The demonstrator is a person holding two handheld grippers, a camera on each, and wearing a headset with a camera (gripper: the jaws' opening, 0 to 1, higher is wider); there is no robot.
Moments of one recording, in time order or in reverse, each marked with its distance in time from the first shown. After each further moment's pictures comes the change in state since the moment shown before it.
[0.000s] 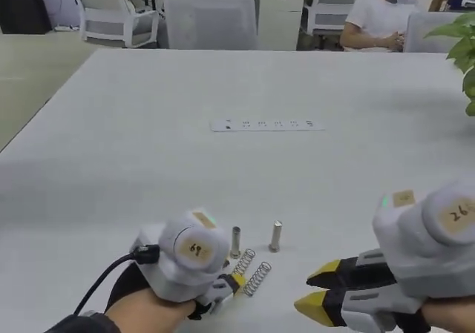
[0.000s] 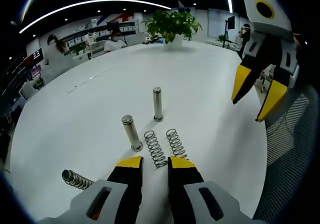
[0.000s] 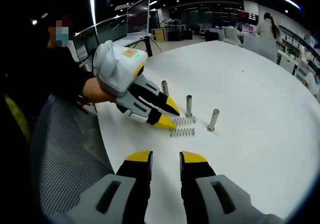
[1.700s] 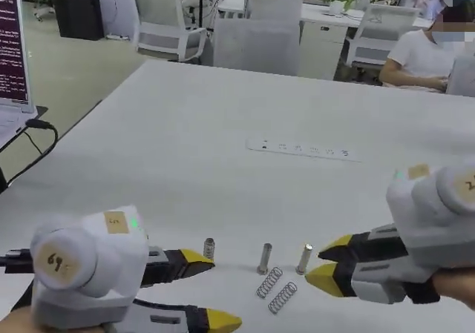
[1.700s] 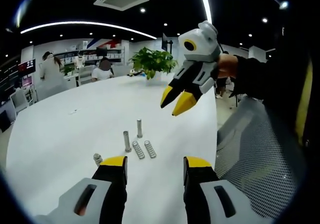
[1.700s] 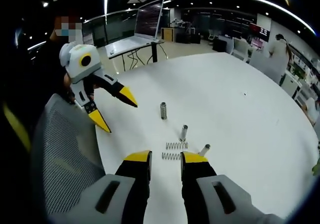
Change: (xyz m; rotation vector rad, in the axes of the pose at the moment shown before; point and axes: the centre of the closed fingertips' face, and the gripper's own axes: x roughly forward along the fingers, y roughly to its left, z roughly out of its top) left arm -0.122 -0.017 0.020 -0.019 -0.278 -0.186; right arm -0.004 -0.005 0.050 -0.136 0.012 -0.022
